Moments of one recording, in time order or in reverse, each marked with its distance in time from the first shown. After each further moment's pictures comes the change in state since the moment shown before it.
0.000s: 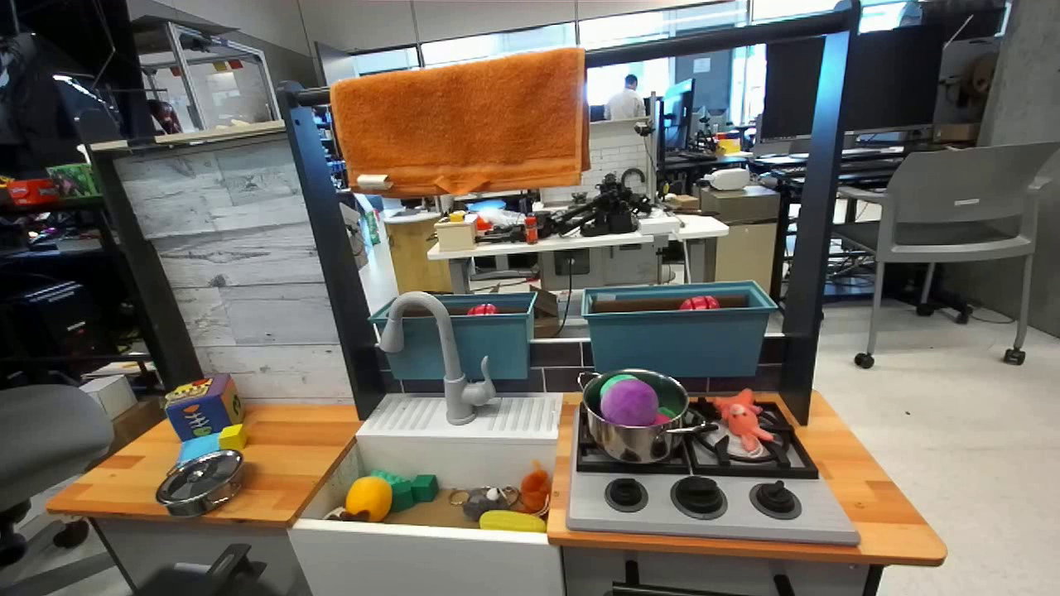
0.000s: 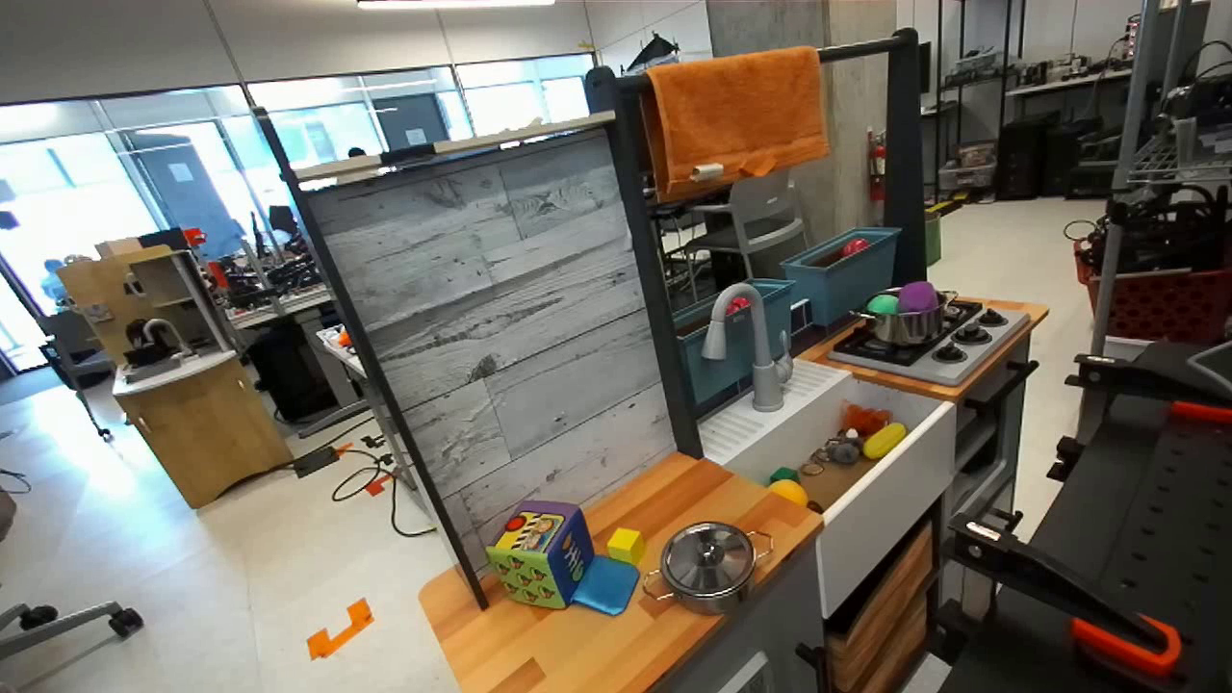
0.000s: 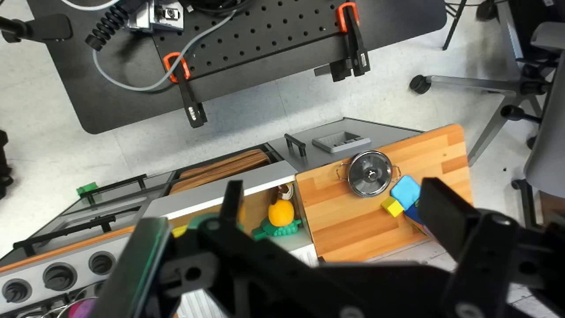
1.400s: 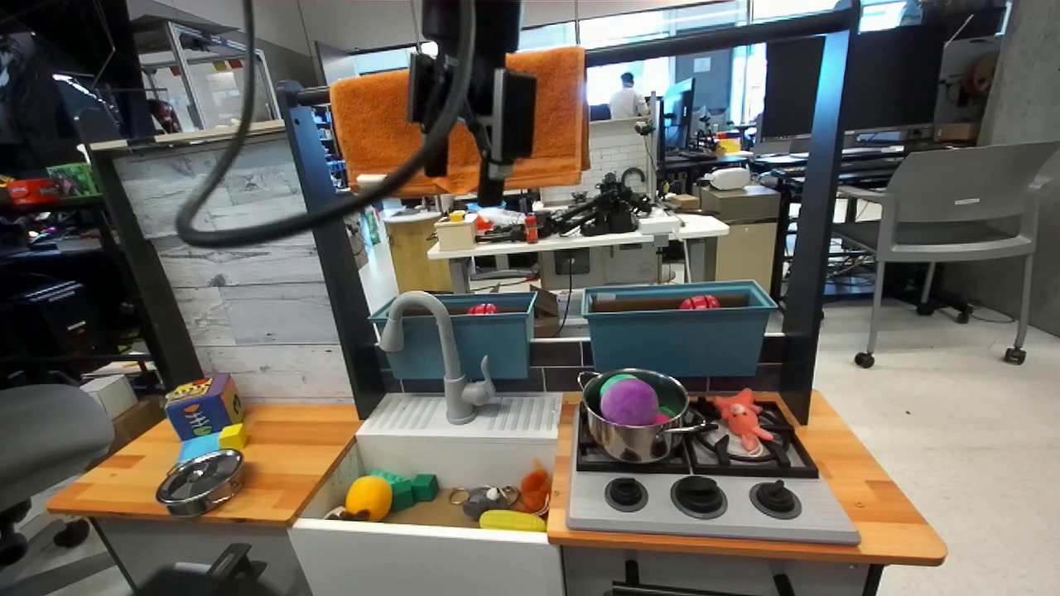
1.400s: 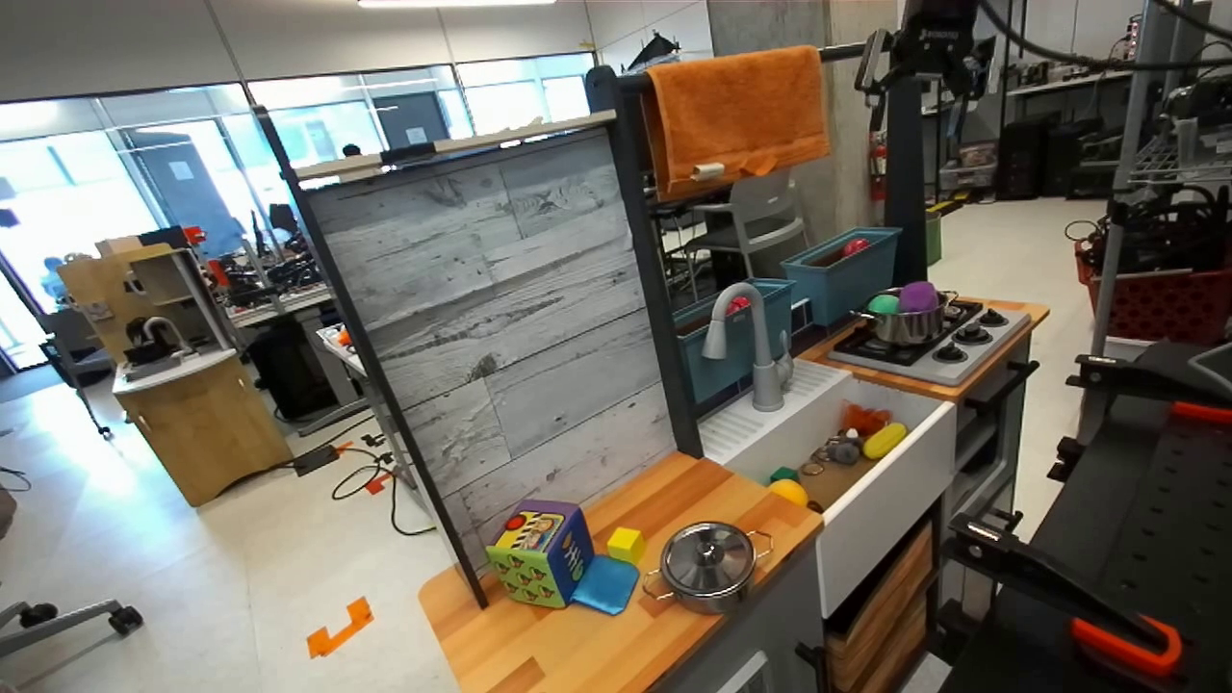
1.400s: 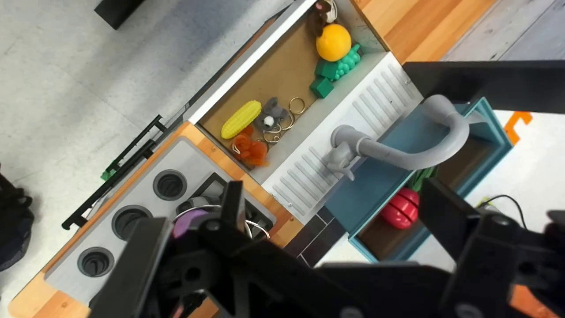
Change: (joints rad) arm -0.231 0.749 -0.109 0.532 0.298 0.266 -0.016
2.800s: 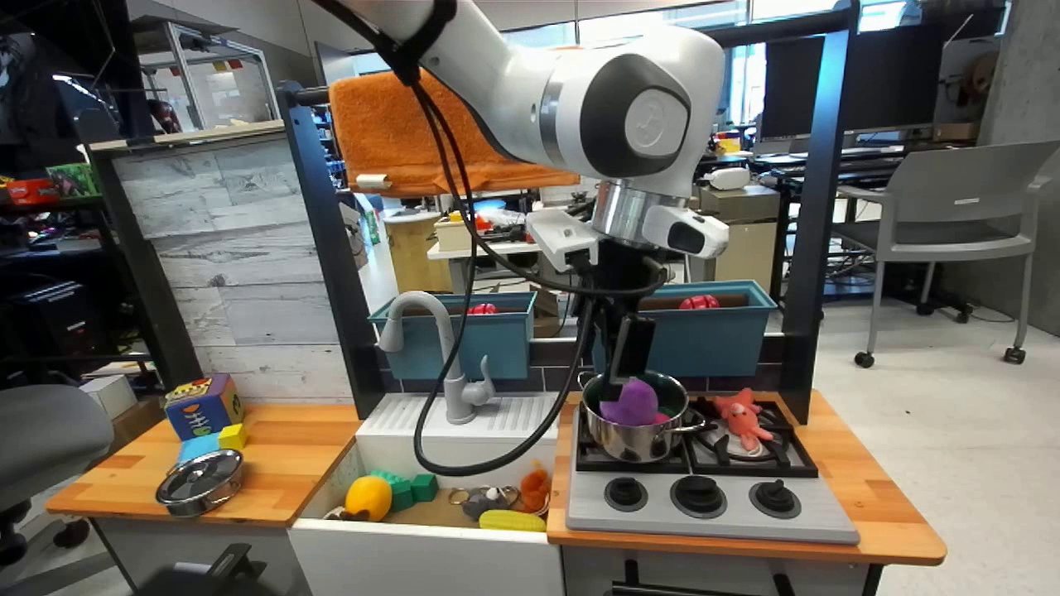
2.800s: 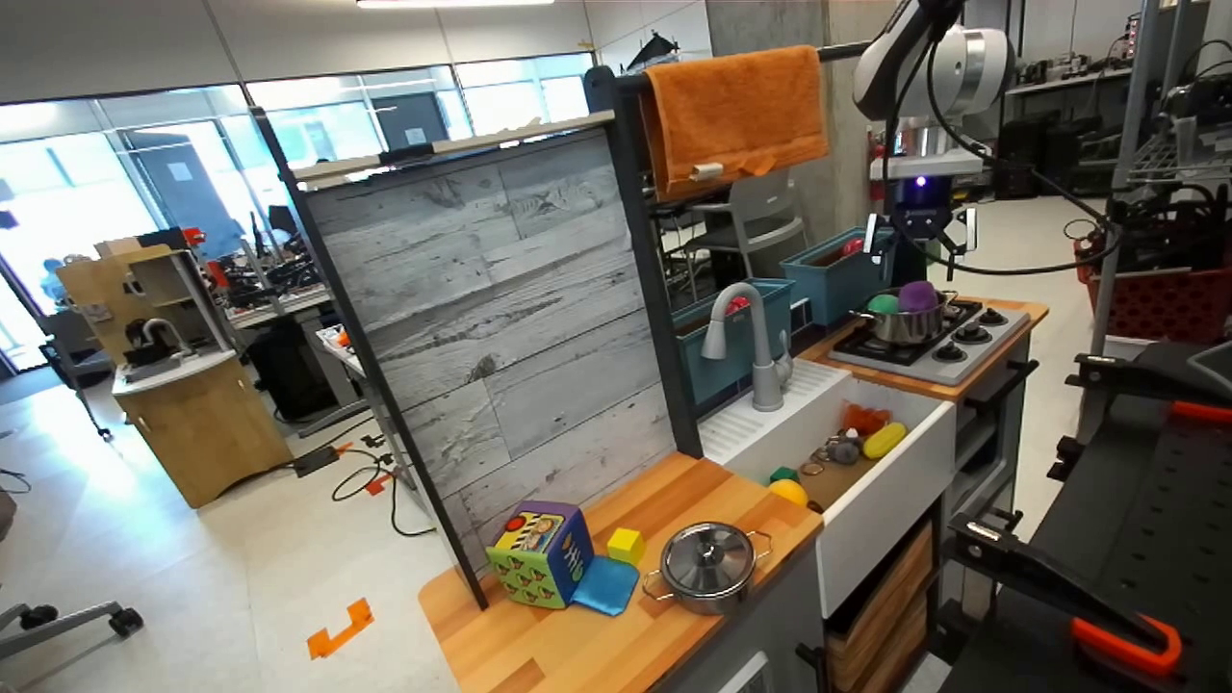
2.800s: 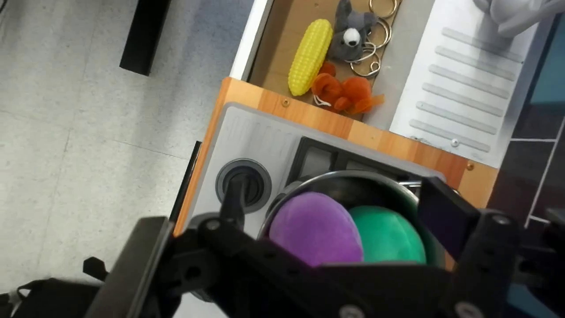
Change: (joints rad) arm -0.170 0.796 0.023 0.794 0.014 -0.147 0.453
